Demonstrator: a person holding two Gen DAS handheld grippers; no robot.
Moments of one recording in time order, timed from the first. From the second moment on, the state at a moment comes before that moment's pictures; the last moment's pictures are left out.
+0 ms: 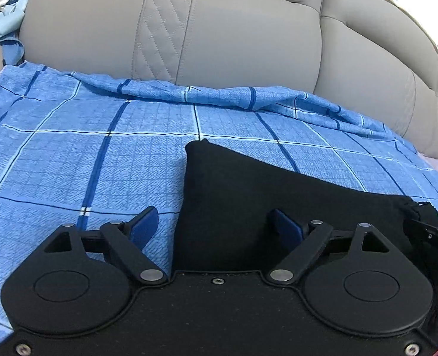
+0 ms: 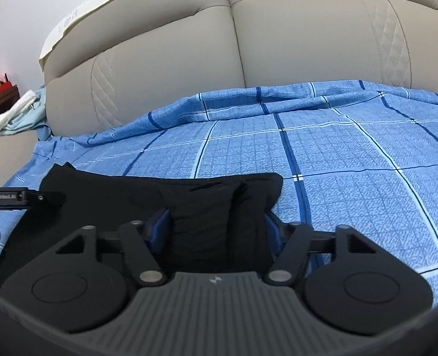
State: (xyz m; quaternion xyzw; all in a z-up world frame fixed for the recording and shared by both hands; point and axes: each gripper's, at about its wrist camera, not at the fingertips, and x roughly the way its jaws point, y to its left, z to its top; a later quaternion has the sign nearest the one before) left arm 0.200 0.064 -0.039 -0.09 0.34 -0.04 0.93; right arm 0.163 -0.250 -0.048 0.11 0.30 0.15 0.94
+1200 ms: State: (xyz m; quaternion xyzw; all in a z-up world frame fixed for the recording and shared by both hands) left arm 0.303 0.089 -0.023 -0.06 0.28 0.06 0.96; right arm 0.277 -0.176 -0.021 0.06 0.27 0.16 0.95
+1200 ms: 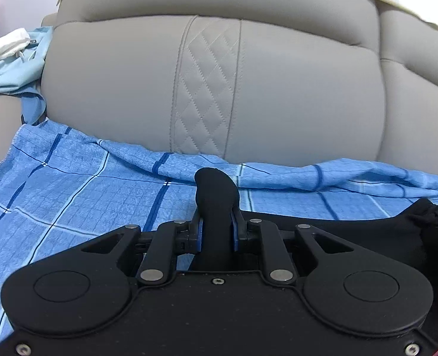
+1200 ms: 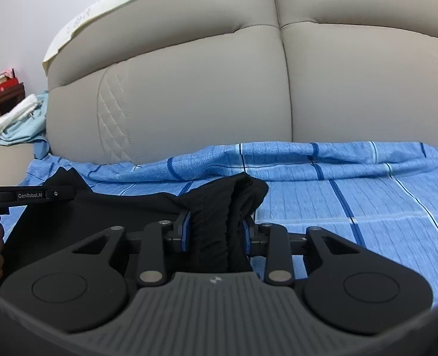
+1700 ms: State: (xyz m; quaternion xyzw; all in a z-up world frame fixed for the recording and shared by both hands) left arm 0.318 0.094 -0.046 -0.06 0.31 0.07 0.95; right arm 0.288 -0.171 -0.041 0.04 0.28 0.15 0.95
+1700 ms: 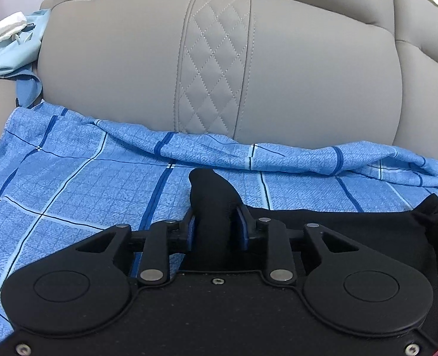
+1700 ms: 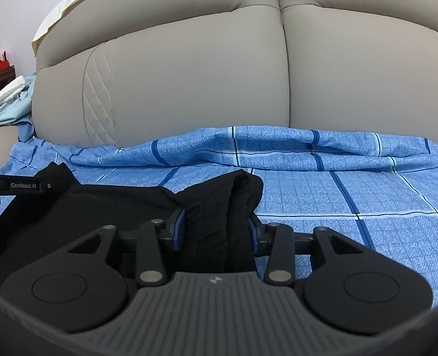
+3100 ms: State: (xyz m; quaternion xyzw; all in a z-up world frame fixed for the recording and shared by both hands) left arm 0.128 0.076 -0.043 -0.05 0.33 0.05 0.94; right arm 0.130 -0.189 -0.050 0.05 0.27 0.10 0.96
